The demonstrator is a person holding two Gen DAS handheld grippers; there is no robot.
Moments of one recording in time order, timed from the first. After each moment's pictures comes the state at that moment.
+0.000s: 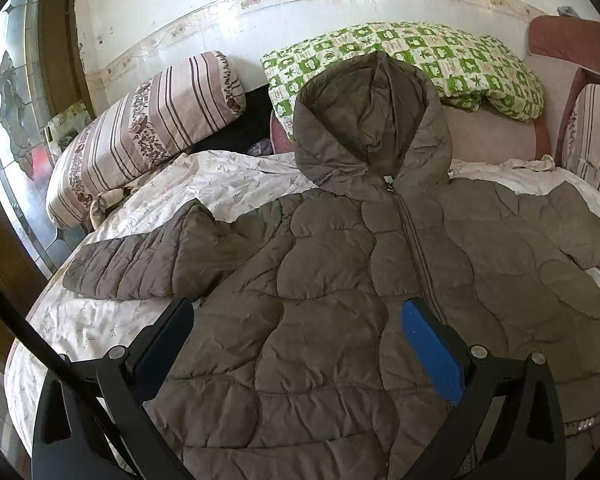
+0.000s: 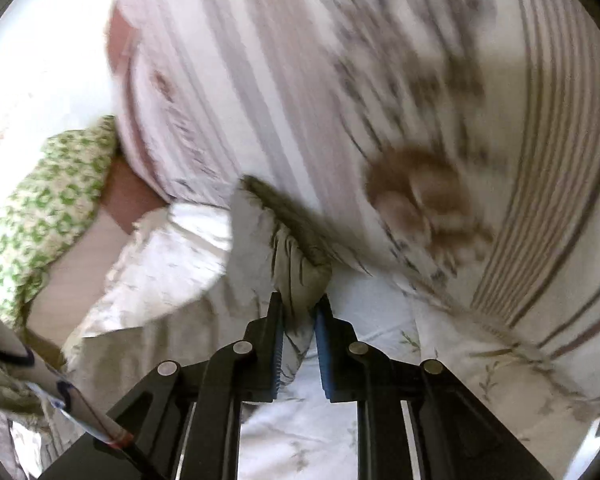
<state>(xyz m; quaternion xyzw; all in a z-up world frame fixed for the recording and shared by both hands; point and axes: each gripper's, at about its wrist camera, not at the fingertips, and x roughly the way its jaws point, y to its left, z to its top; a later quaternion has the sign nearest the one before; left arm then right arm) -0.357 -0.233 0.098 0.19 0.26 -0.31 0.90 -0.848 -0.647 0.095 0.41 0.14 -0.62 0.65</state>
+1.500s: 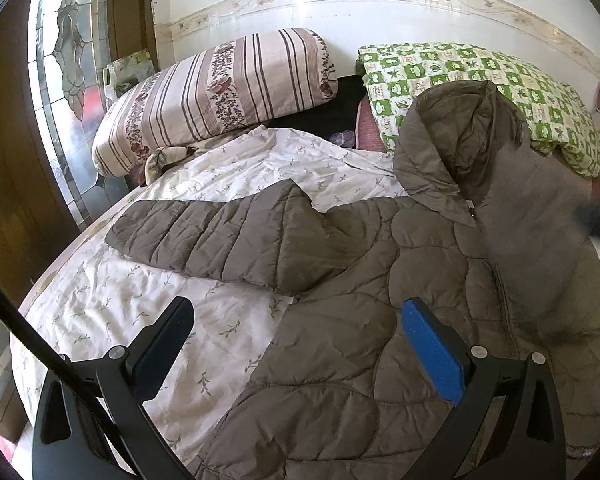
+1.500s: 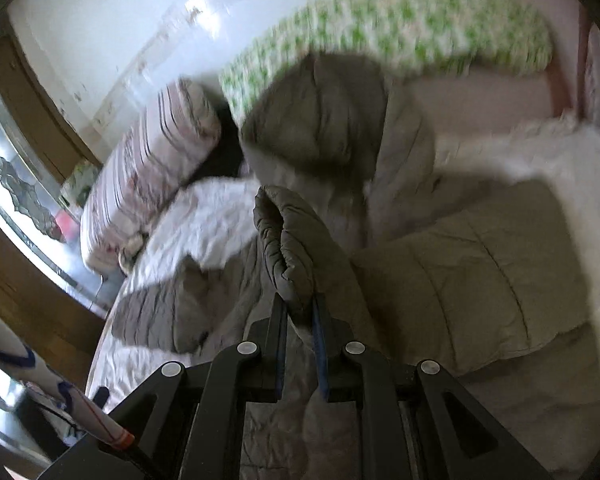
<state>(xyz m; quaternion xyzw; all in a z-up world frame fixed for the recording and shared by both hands) -0.283 -0.163 0.115 0.11 0.30 -0.23 0.92 -0.400 -0.402 0.131 0.34 0.30 -0.21 0.87</state>
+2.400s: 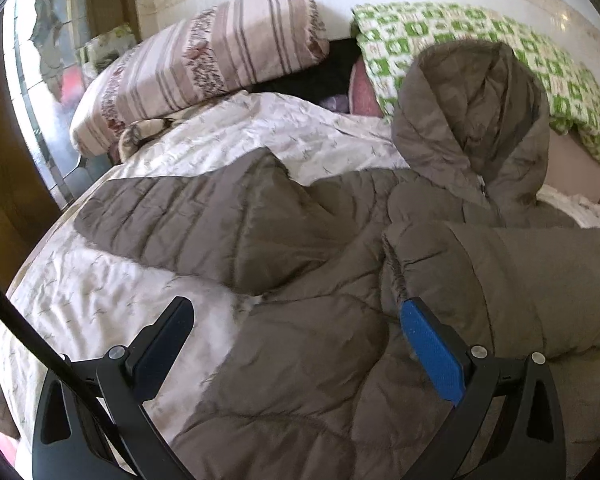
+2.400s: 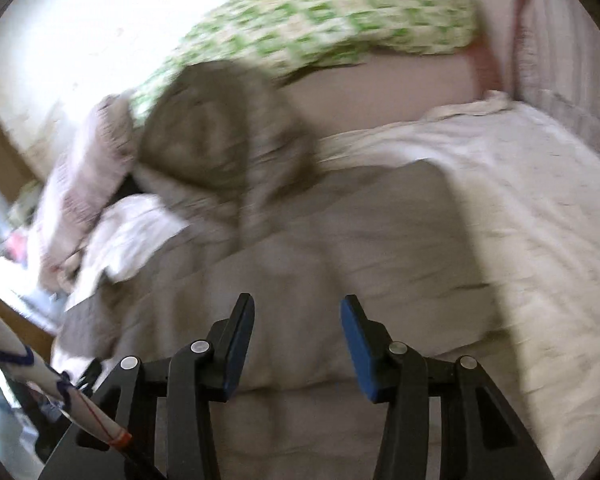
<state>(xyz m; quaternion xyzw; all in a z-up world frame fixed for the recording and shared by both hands) -0.246 -0.215 0.077 0.13 0.35 -0.22 0.90 -0.486 -0.488 0.102 0.33 0.31 -0.32 0.83</state>
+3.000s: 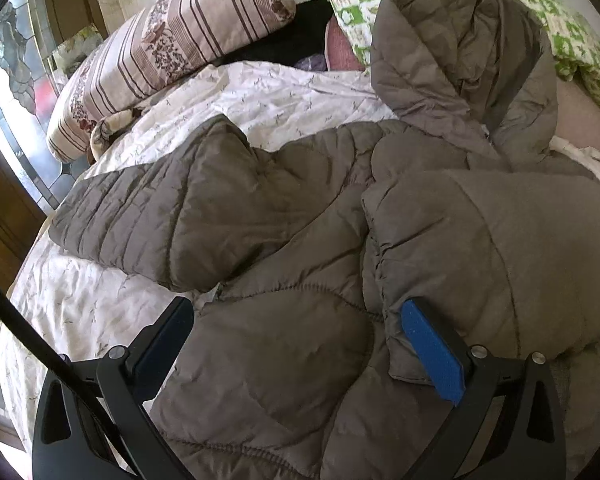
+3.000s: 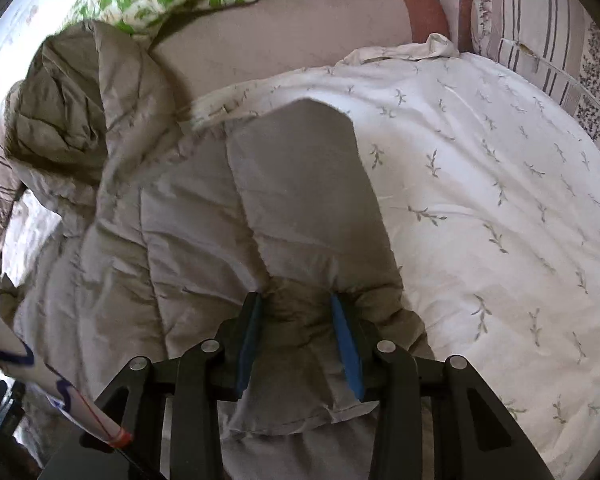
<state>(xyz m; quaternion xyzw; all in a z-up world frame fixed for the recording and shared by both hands) -0.233 -0.257 0.035 0.19 0.39 -0.22 0.87 -0.494 -0.565 0.014 0.33 0.40 -0.38 0.77</state>
